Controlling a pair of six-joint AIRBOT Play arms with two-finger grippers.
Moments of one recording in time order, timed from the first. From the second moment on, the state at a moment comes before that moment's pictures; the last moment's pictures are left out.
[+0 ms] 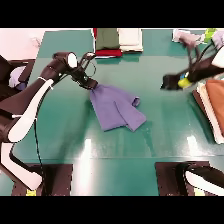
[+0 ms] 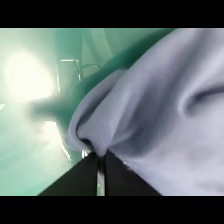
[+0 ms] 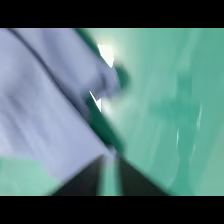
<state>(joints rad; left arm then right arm) -0.36 -1.76 1.70 1.40 -1.20 -1.44 0.13 -1.15 1.28 -1.29 1.36 1.62</state>
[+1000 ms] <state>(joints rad) -0.34 -1.61 1.71 1.41 -1.23 -1.44 0.32 -1.27 1.04 -1.22 1.00 1.71</state>
